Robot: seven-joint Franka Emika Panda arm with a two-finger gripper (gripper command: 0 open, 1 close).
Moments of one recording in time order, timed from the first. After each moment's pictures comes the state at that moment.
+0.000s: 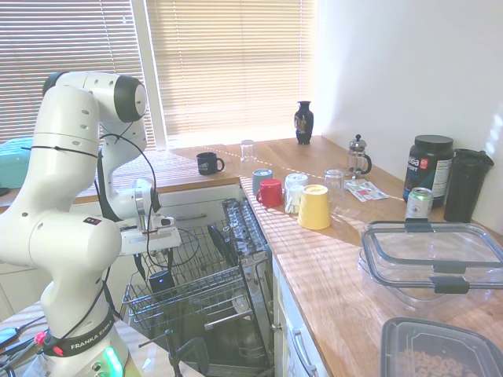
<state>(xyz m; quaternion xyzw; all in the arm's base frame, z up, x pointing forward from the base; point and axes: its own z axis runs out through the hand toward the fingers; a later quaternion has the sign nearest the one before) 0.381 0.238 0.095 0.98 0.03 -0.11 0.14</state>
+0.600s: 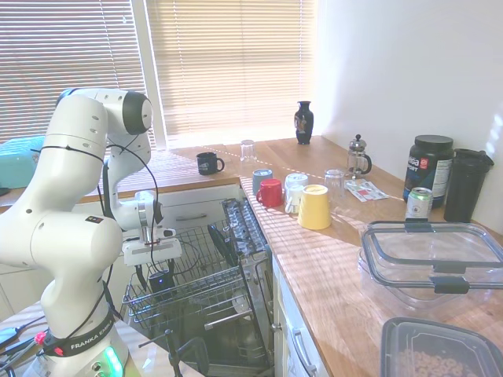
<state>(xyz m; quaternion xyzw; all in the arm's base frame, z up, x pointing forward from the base) 0.383 0.243 0.048 0.98 0.07 -0.14 0.15</state>
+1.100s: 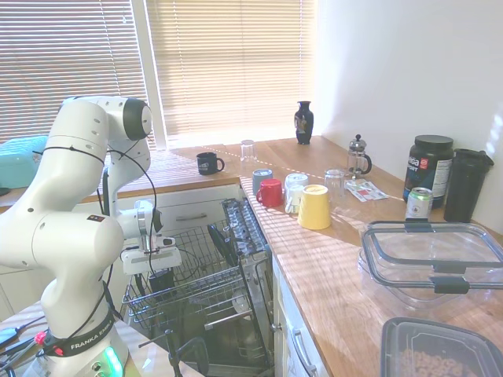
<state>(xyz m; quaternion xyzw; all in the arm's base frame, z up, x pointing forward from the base) 0.371 0.239 0.020 0.97 0.07 -0.15 0.16</state>
